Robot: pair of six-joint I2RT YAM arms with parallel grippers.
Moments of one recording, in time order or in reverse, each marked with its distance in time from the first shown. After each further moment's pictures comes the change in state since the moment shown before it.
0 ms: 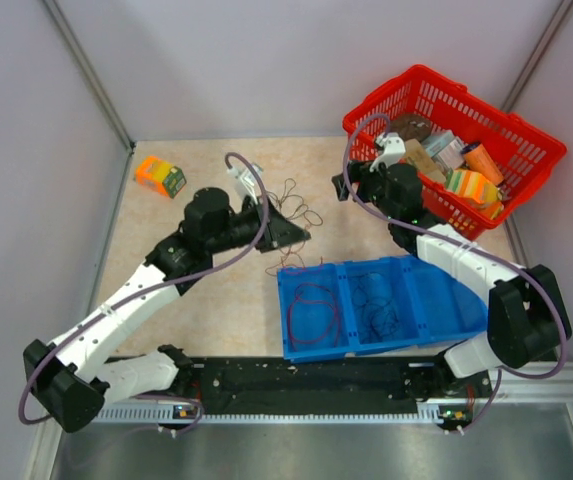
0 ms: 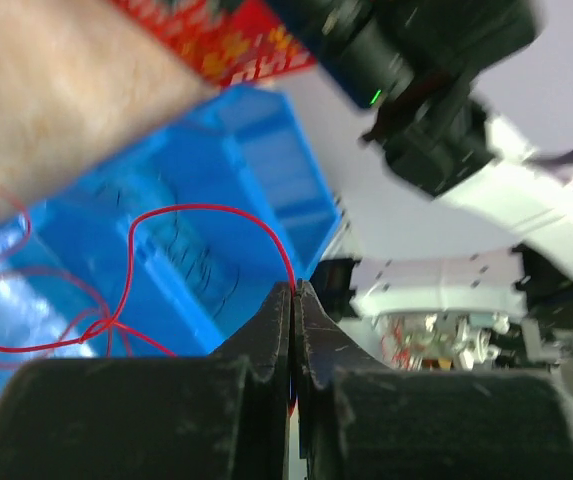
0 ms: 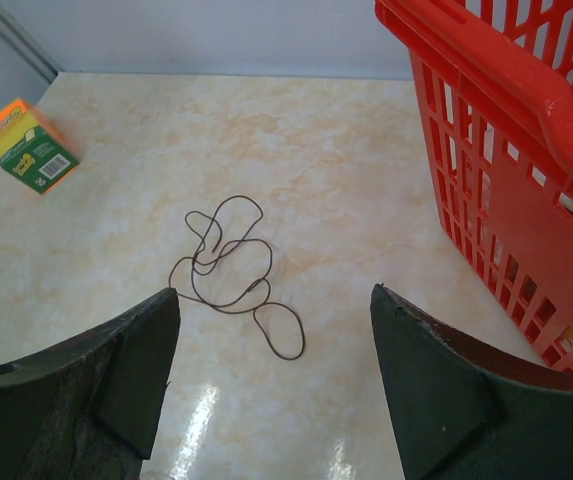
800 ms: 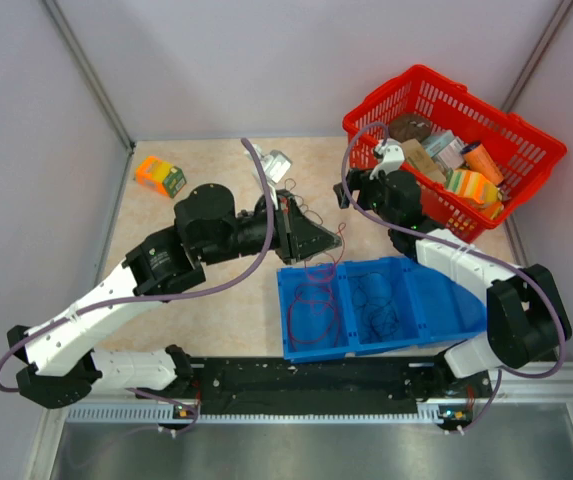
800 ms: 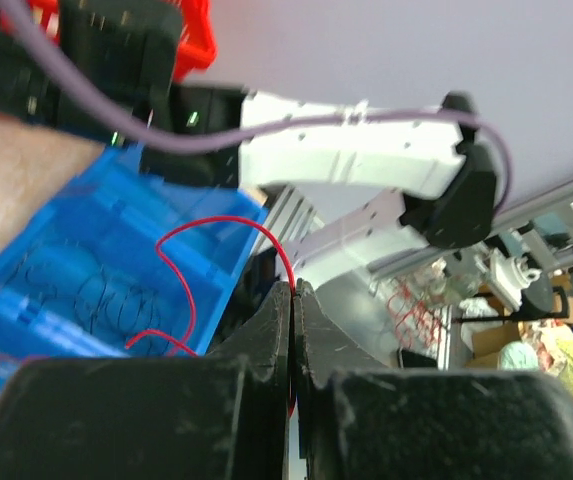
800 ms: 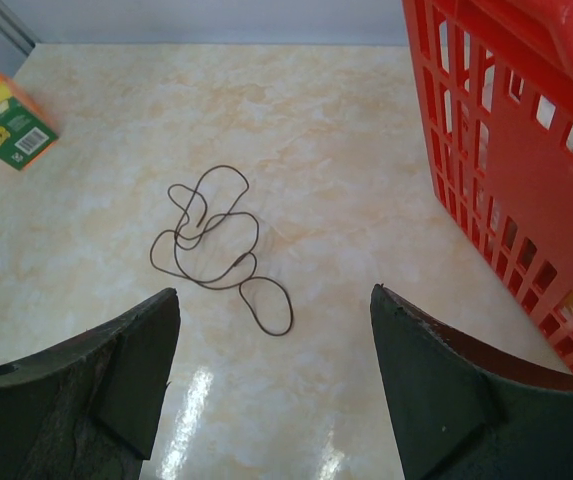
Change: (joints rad) left arm -0.401 0.046 0.422 -0.243 -0.237 0.232; right arm -0.003 -0.001 -0.052 0.021 0.005 -0.004
